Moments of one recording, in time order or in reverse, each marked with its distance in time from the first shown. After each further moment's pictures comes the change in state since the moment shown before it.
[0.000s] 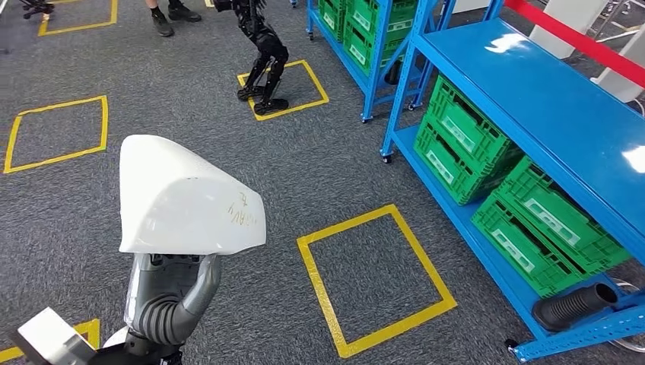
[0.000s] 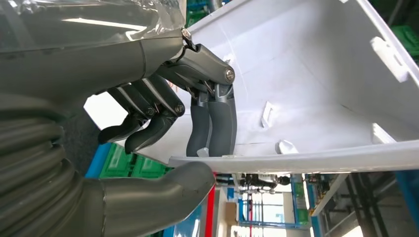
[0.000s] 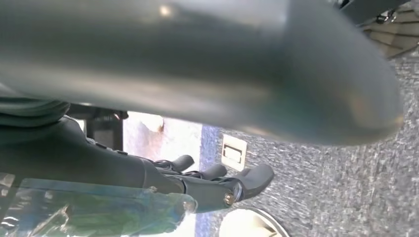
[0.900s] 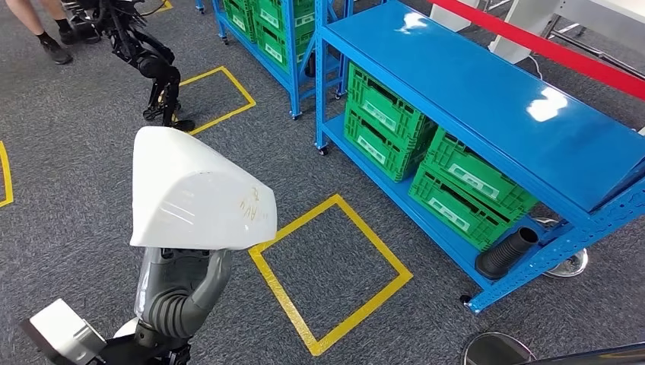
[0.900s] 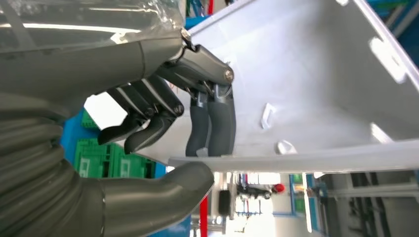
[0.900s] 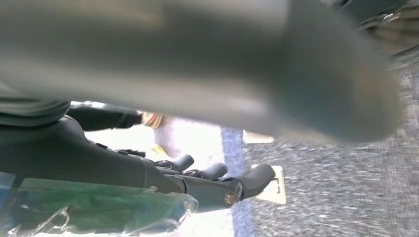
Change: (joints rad) left arm -0.006 -0.001 0.001 -0.002 0.000 0.006 -0.011; right arm 0.005 0.001 -0.004 0.000 -0.003 -0.007 -0.012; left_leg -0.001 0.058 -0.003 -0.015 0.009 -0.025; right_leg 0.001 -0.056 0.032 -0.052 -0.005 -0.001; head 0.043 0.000
